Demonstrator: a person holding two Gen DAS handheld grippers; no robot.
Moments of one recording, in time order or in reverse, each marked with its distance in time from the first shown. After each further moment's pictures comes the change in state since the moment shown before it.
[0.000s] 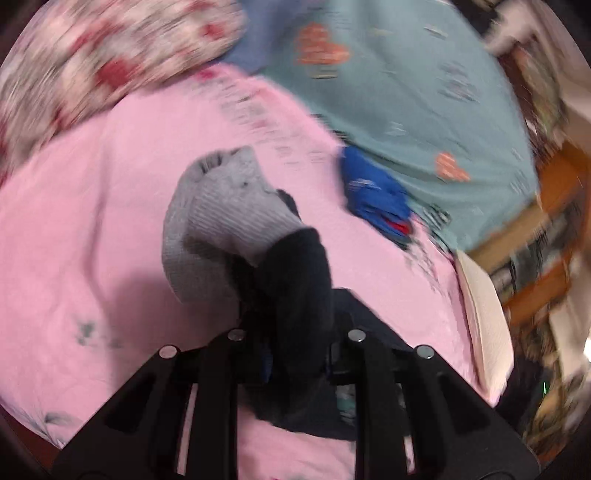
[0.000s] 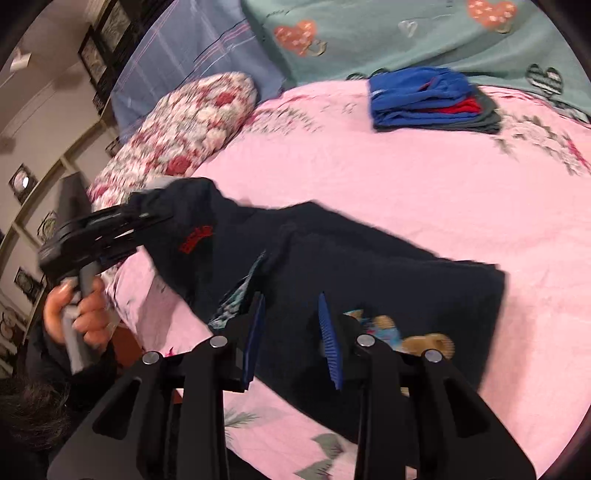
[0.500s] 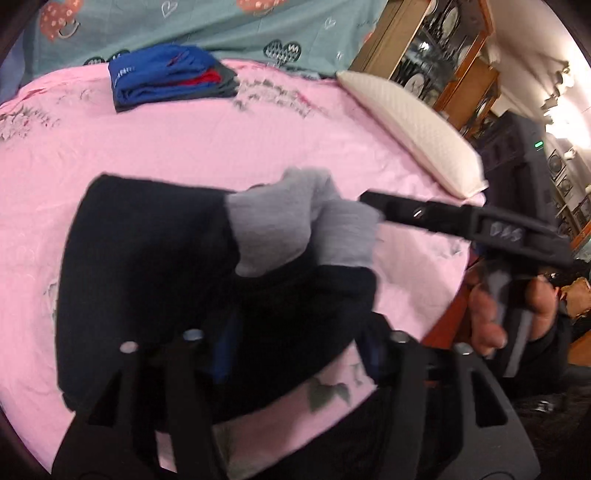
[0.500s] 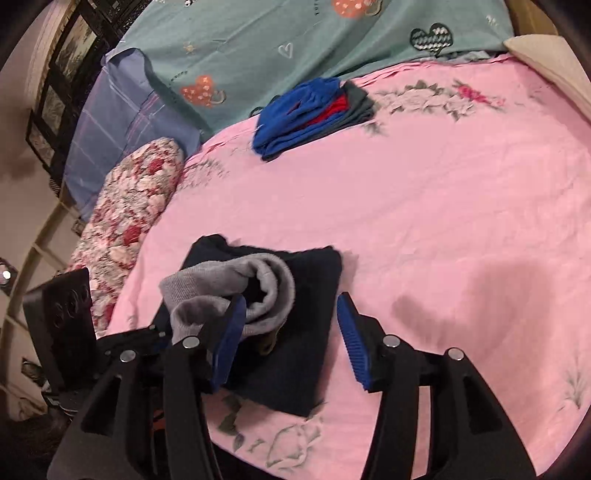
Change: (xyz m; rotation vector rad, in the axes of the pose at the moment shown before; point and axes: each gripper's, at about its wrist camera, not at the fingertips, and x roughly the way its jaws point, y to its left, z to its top) left arm 0.080 -0.172 -0.120 0.564 0.397 -0.225; right arm -0.075 -0.097 -0.030 0.274 -0.089 -0.047
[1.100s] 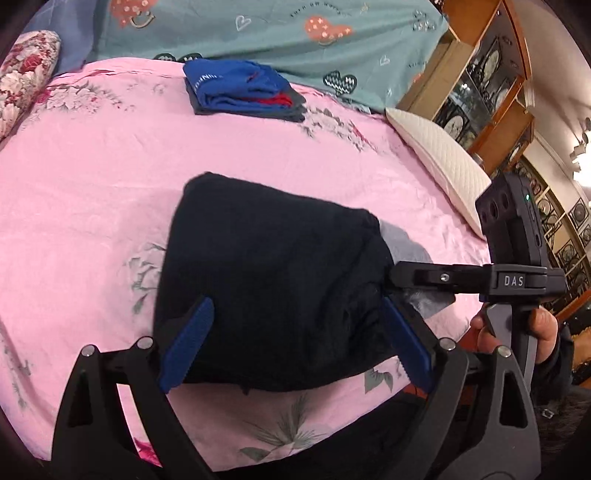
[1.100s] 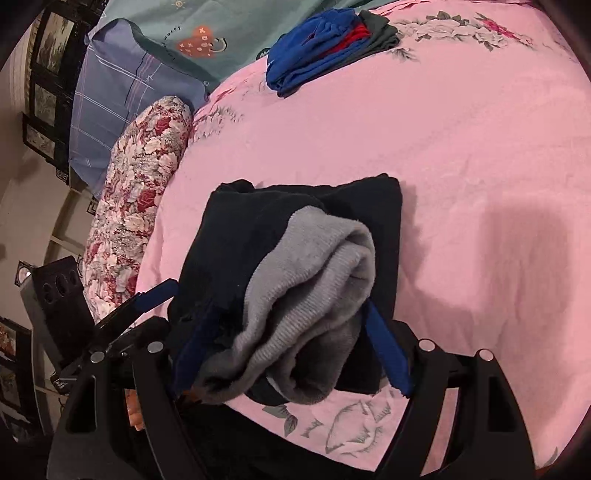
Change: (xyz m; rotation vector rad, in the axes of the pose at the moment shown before) left arm -0.048 0.056 -0.011 -0.150 -0.076 0.106; right arm 0.044 0.026 -0.009 0.076 0.224 0.043
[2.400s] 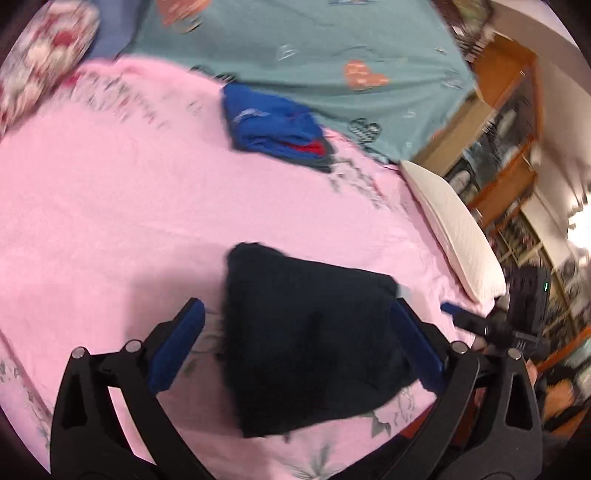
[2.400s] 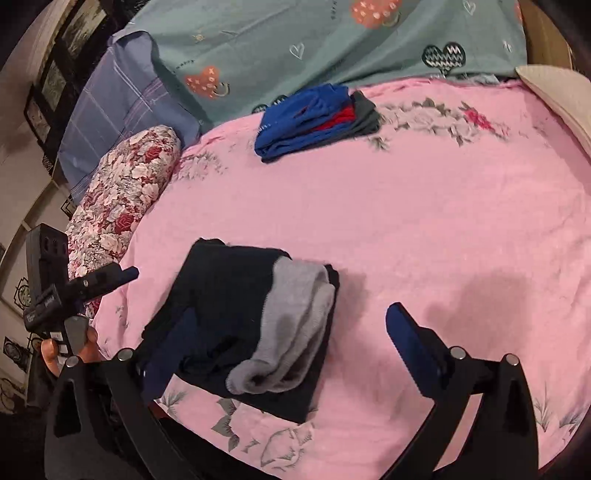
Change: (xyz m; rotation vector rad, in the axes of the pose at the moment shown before) left arm -0.014 0.077 0.044 -0.242 -0.064 -0.074; right arm -0.054 -0.015 0.021 -0.115 -0.184 -0.148
